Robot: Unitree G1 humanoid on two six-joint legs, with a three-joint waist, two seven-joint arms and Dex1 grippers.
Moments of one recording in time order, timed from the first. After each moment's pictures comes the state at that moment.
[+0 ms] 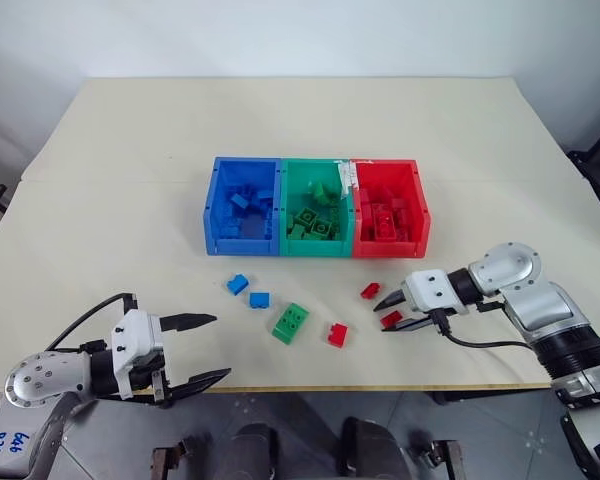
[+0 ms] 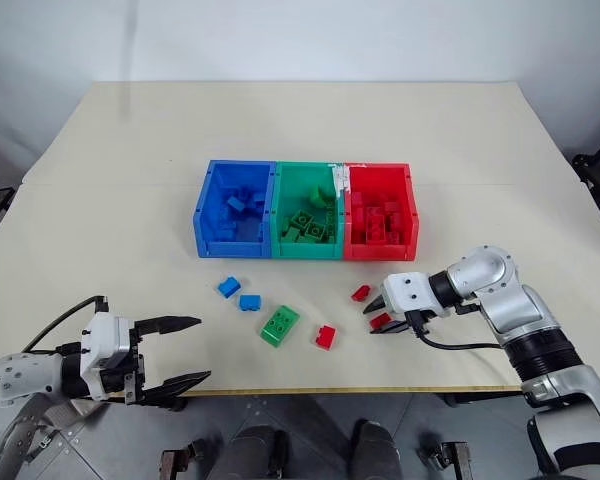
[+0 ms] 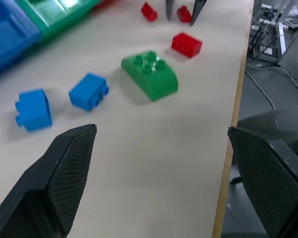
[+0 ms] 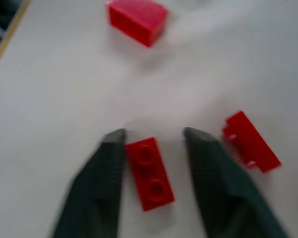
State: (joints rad) left arm 0.23 0.74 0.26 -0.39 -0.49 0.17 -1.04; right arm -0.60 -0.80 0.31 0.30 0.10 -0.24 1.53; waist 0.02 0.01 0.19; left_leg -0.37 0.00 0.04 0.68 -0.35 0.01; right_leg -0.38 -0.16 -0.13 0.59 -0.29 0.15
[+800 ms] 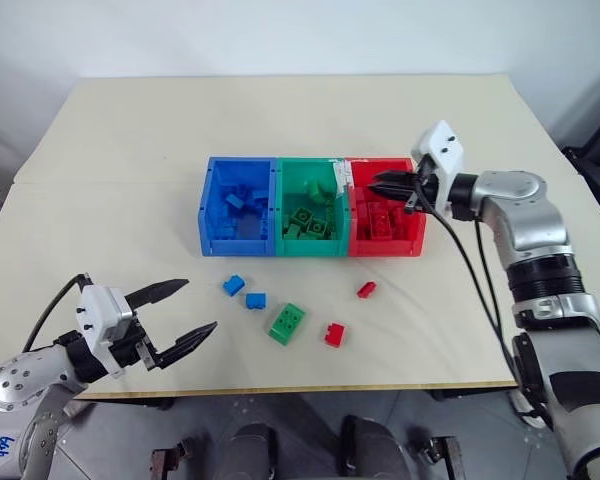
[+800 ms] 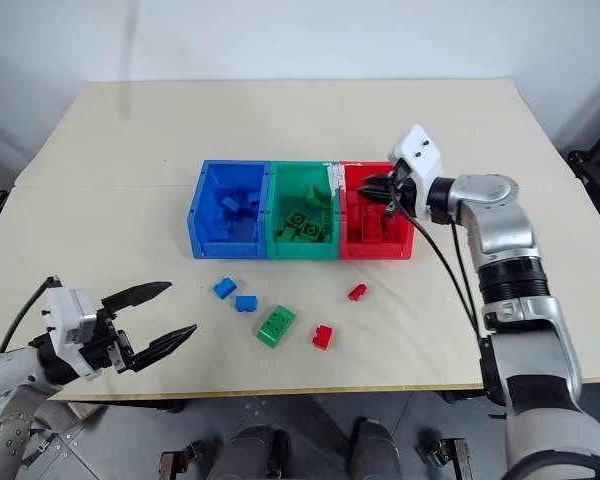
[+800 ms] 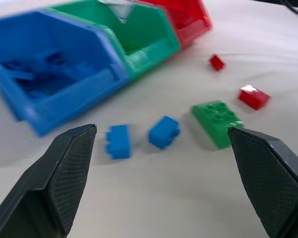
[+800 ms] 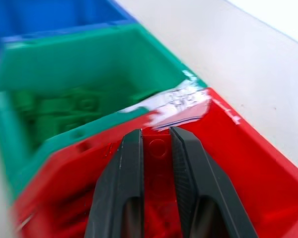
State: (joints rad) left arm 0.22 0.64 0.40 -0.42 -0.57 0.22 -0.88; right arm -1.01 -0.55 0.09 0.63 0.14 0.22 0.95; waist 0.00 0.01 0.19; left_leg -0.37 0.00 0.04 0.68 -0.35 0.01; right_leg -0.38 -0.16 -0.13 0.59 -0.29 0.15
